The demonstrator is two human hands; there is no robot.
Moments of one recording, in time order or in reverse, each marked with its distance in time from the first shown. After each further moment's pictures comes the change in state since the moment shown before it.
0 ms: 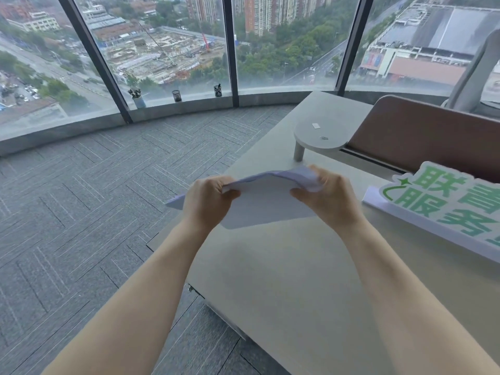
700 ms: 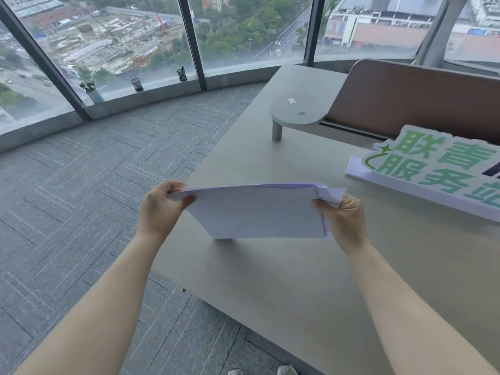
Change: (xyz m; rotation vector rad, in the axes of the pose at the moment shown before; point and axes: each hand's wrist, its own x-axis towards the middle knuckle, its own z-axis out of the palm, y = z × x) left_hand 0.004 -0.088 0.015 -0.242 -0.061 -0.249; right_hand -0.048 0.089 0.030 0.637 0.264 0.347
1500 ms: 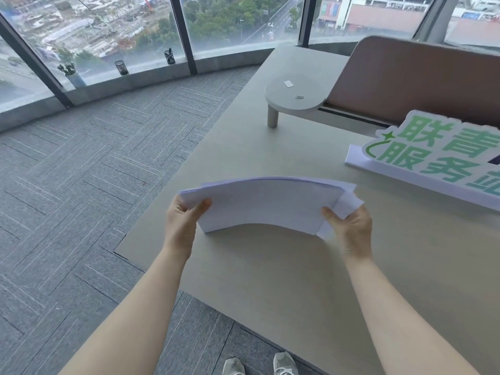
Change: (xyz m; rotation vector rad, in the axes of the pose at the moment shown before) left_hand -0.022 -0.016 0.072 -0.786 -0.100 -0.163; right_hand -0.008 0.049 -0.014 0.092 0.200 0.035
